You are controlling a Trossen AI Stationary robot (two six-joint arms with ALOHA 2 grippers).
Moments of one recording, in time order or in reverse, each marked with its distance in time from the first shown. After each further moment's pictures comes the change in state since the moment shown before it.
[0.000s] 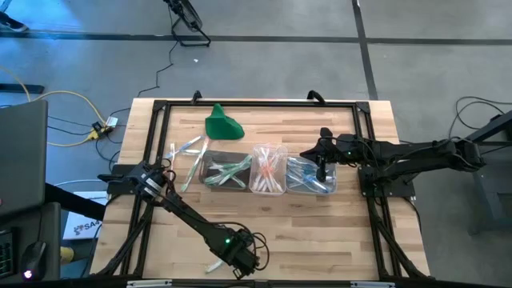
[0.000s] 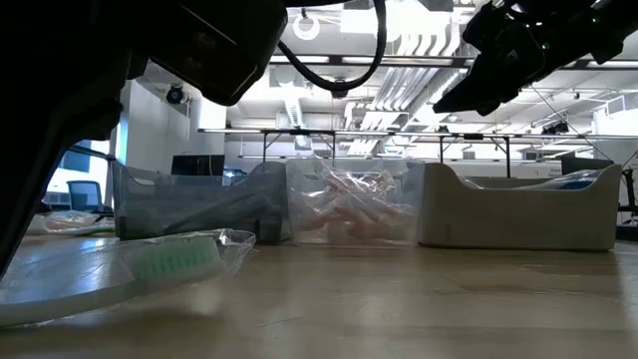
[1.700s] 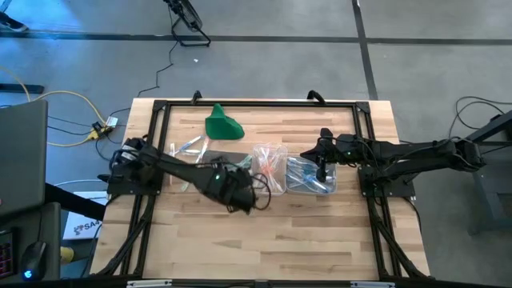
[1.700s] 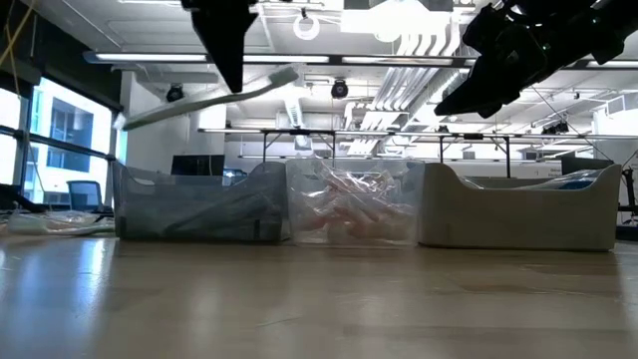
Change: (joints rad) left arm 0.296 -0.358 -0.001 -0.474 -0.579 0.560; right arm 0.000 0.000 0.000 -0.014 0.000 0.026
